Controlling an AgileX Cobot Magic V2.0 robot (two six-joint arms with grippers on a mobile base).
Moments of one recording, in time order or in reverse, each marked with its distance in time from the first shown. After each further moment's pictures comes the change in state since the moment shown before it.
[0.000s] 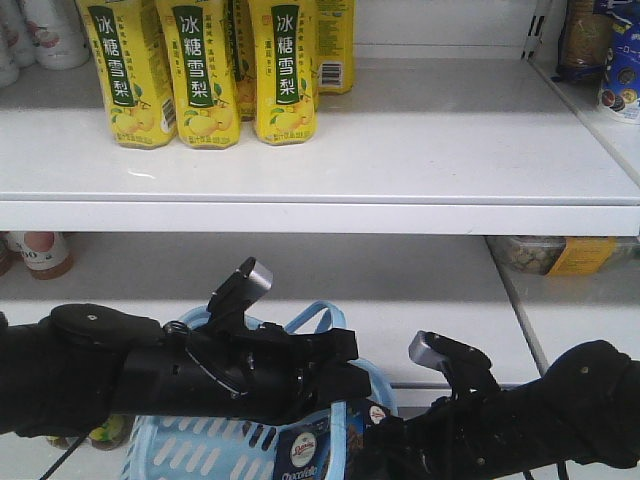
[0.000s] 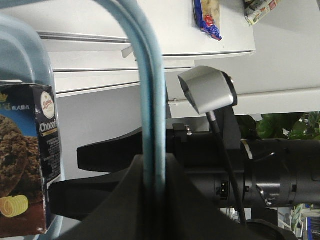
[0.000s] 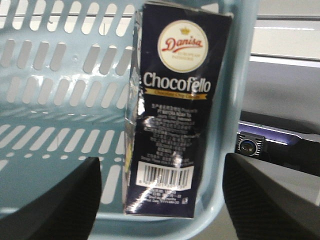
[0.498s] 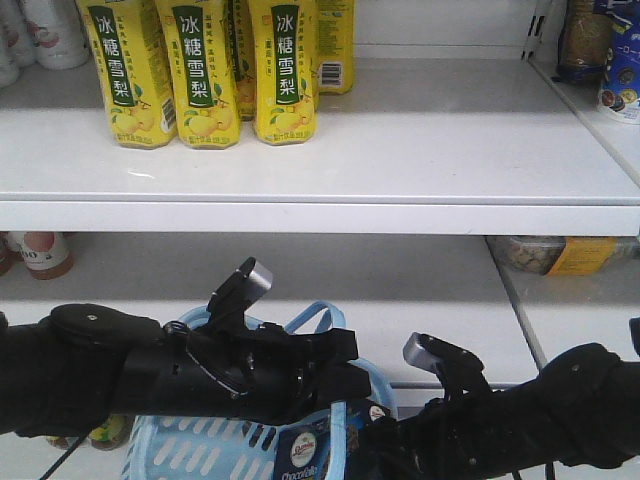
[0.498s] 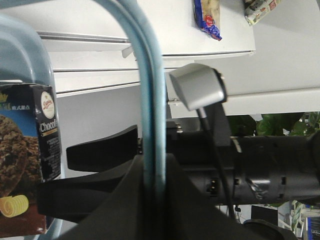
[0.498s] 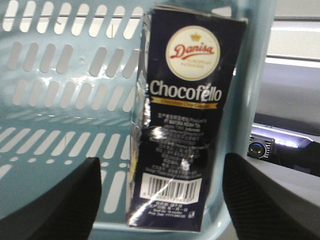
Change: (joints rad) left arm 0.000 0.000 0.000 0.000 0.000 0.000; right arm 0.000 0.053 -0.002 0.109 0.003 -0.107
